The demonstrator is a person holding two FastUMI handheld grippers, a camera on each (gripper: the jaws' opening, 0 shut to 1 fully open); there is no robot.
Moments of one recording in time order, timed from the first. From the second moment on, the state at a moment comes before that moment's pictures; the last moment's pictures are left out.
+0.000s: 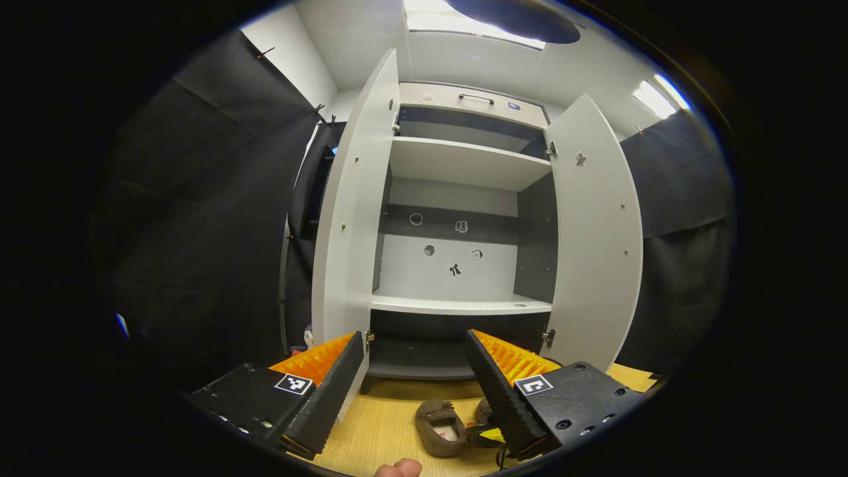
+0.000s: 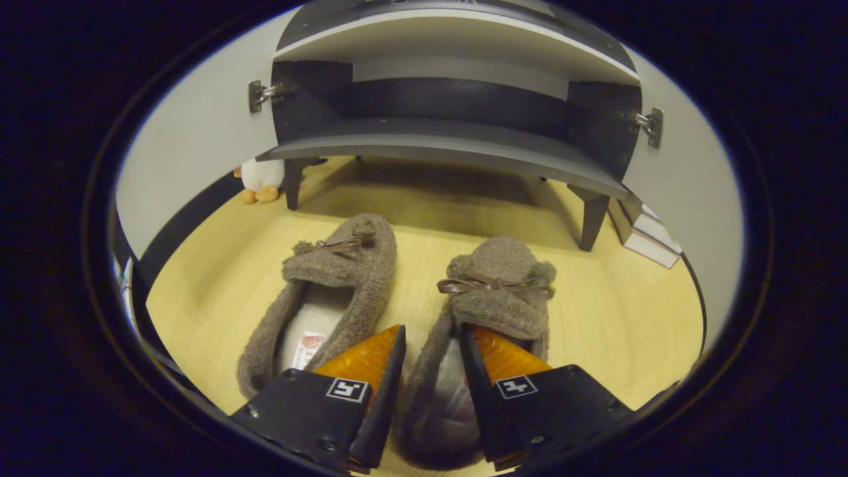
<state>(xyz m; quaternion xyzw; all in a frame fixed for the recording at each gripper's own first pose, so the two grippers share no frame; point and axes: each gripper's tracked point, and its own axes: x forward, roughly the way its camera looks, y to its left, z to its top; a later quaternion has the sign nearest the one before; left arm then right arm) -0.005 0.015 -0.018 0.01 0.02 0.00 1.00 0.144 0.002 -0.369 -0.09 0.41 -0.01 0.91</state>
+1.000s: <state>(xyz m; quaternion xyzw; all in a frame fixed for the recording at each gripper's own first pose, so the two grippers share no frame) -0.004 0.018 -0.025 0.00 0.03 0.00 1.00 0.136 -0.007 -0.294 -0.05 0.29 0.02 0.96</state>
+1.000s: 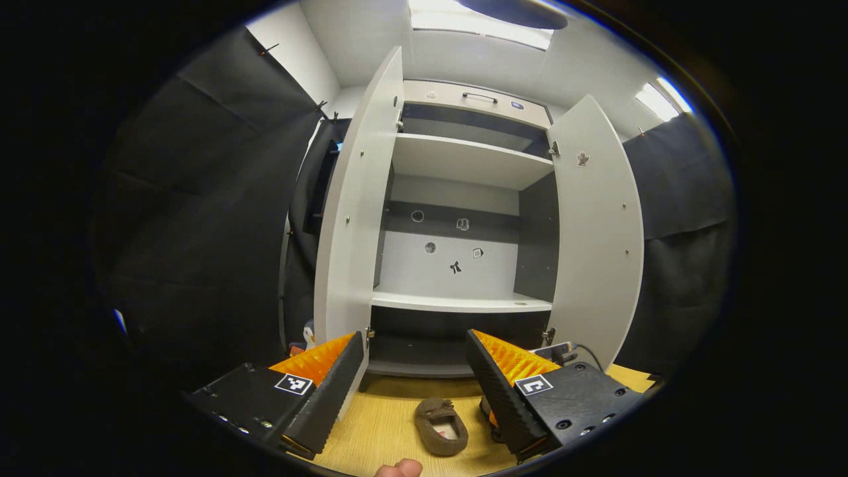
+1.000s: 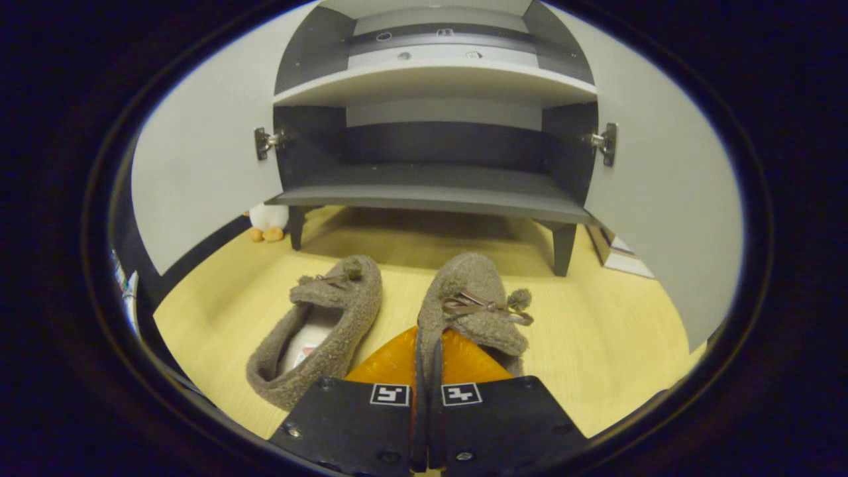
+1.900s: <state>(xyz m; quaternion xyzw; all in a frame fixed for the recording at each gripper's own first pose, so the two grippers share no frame) 0.009 0.021 -0.018 -0.01 0.01 -0.01 1.00 0.365 -0.008 -0.001 -0.16 0.17 -0.05 0.97</state>
